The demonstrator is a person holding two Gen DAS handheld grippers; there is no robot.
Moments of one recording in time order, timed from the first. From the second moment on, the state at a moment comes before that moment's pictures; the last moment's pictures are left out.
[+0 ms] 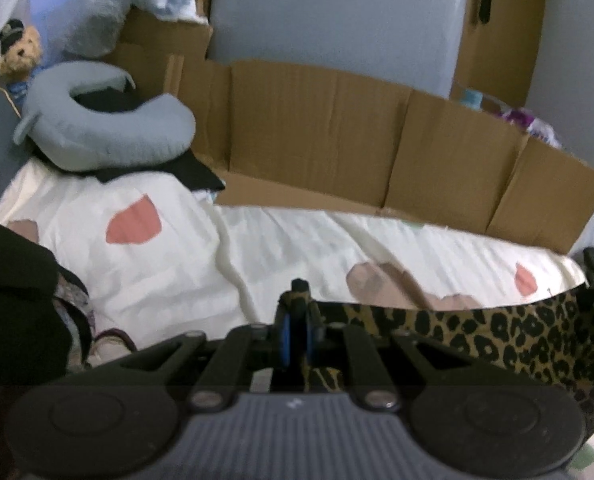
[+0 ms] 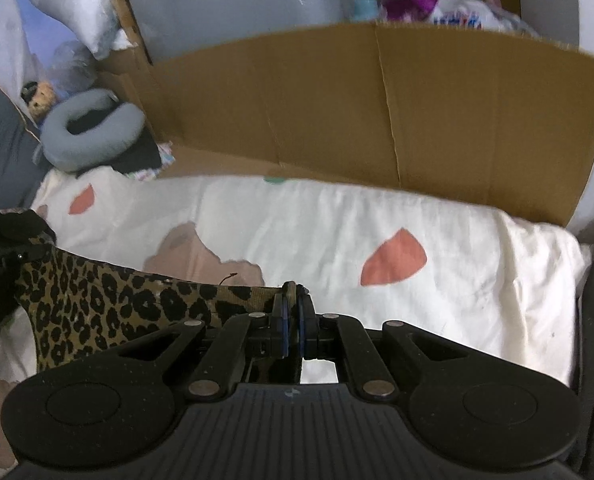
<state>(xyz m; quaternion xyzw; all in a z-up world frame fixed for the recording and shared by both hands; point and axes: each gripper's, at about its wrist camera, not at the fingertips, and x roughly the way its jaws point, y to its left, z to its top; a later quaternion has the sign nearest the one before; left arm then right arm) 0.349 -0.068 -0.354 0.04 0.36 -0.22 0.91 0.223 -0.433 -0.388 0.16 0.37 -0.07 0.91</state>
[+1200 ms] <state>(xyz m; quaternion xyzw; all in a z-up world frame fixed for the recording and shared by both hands) 0.391 -0.082 -0.420 0.08 0.42 -0.18 0.88 0.269 -0.435 -0.451 0.15 0.45 -0.12 0.87</state>
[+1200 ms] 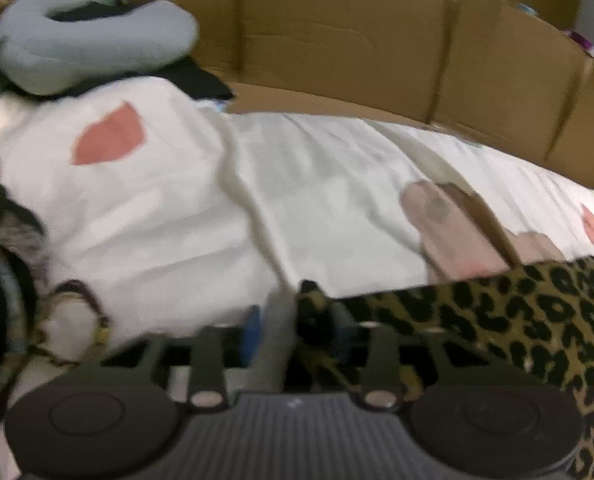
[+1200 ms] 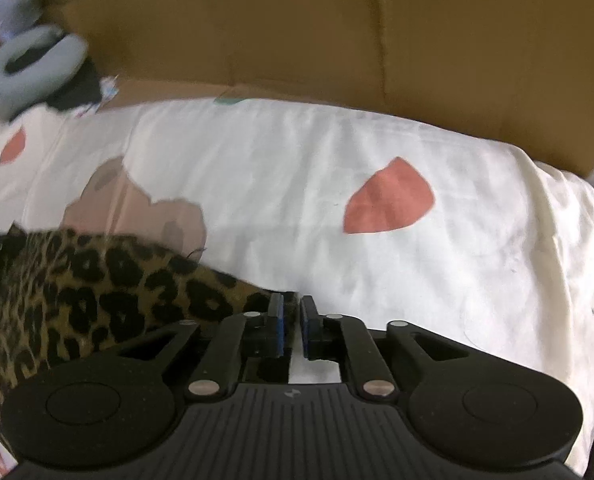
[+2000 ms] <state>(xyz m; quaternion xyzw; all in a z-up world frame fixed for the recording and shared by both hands) 0.344 -0.167 -0.367 0.01 0.39 -0.32 0.86 0.278 -0.381 -0.393 0.14 0.39 -0.04 0.91</state>
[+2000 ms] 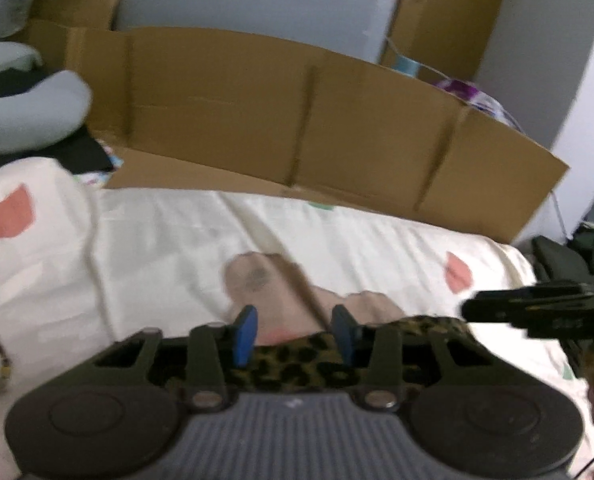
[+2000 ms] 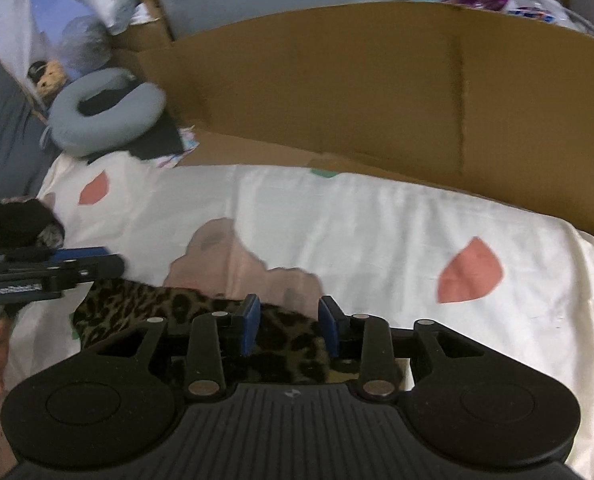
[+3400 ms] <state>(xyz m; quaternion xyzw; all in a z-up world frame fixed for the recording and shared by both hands) 0.318 -0.197 -0.390 0.02 0.44 -0.37 0.82 0.287 -0.346 -0.416 0.09 0.42 0.02 0.90</state>
